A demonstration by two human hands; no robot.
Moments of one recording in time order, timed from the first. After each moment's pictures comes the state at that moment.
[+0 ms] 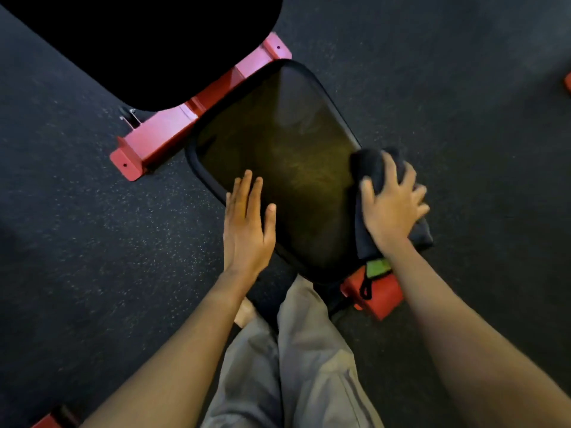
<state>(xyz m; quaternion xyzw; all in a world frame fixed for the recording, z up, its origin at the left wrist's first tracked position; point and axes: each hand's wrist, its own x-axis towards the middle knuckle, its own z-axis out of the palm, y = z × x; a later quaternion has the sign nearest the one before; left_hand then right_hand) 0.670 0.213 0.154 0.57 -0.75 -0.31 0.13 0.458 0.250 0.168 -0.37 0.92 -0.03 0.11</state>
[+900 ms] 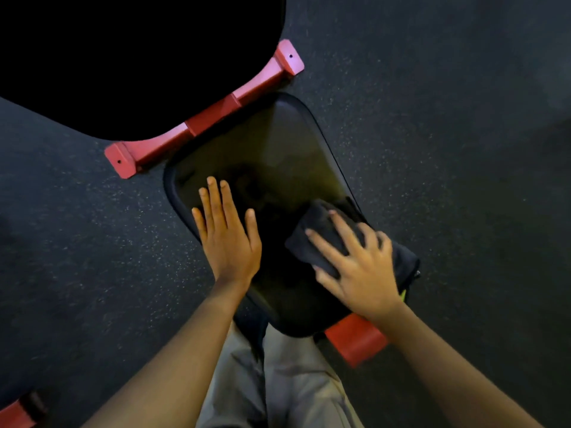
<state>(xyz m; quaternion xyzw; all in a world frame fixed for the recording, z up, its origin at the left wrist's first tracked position) 0.620 0.174 0.126 0.70 -0.68 -0.17 0.11 0.431 0.251 0.168 -0.76 0.65 -0.01 0.08</state>
